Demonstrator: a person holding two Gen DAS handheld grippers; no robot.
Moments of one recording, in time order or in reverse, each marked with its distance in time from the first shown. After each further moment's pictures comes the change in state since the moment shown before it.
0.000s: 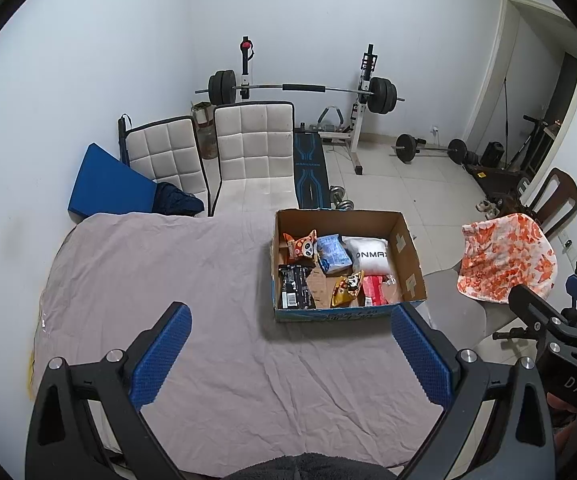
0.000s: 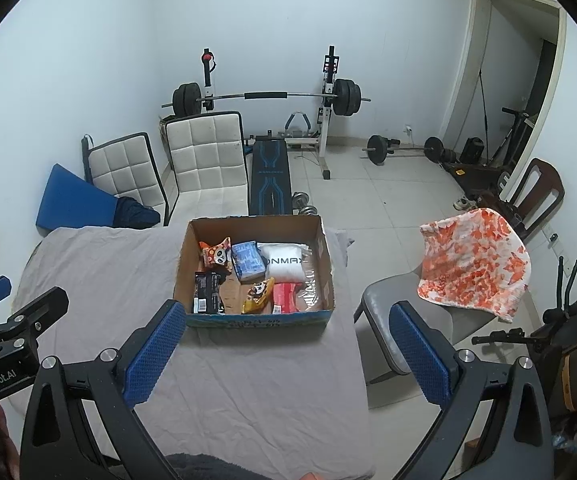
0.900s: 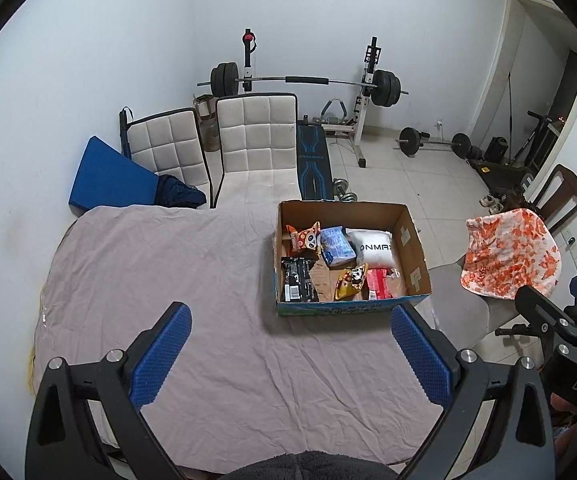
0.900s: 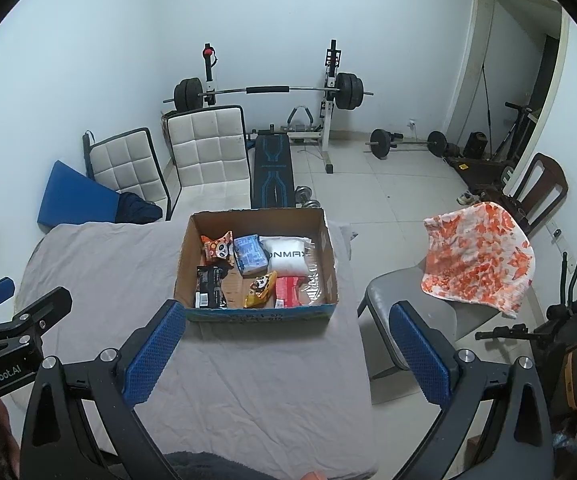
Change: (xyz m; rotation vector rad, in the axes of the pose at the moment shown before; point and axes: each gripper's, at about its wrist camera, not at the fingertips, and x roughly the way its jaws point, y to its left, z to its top) left arm 0.010 -0.003 -0.007 -0.012 0.031 0.012; right arm 0.005 -0.002 -0.009 0.005 0.017 0.015
